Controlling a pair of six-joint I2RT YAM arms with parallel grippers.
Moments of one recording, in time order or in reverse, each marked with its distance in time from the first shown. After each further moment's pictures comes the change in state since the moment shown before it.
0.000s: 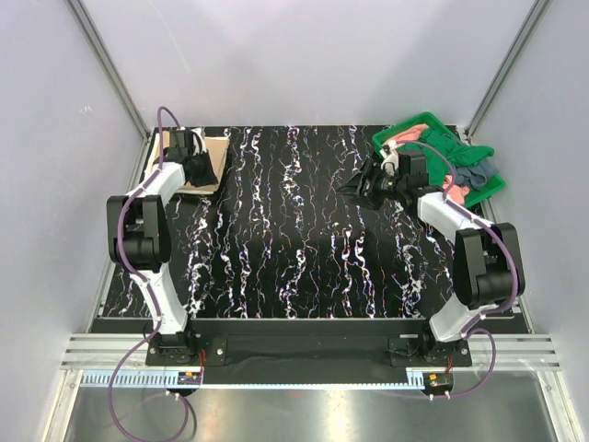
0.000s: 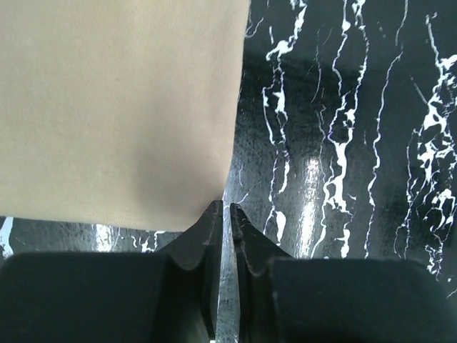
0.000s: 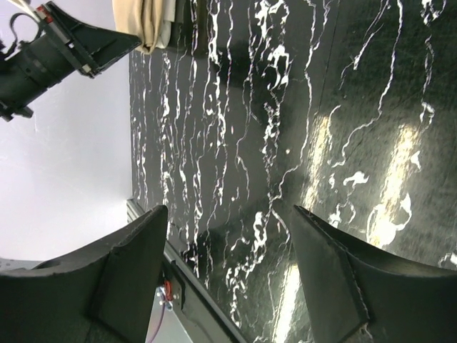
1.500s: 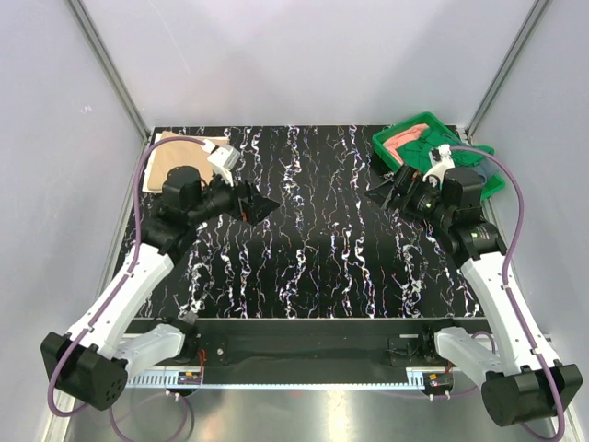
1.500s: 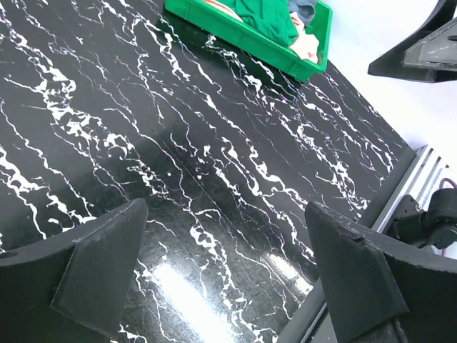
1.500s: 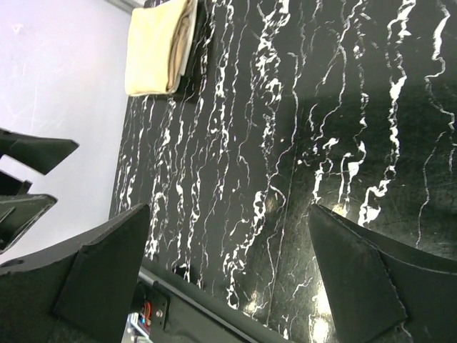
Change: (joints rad) left arm -0.397 -0.907 -0.486 0.169 0.308 -0.039; right arm 0.000 -0.698 -0.065 -0.419 0.299 -0.066
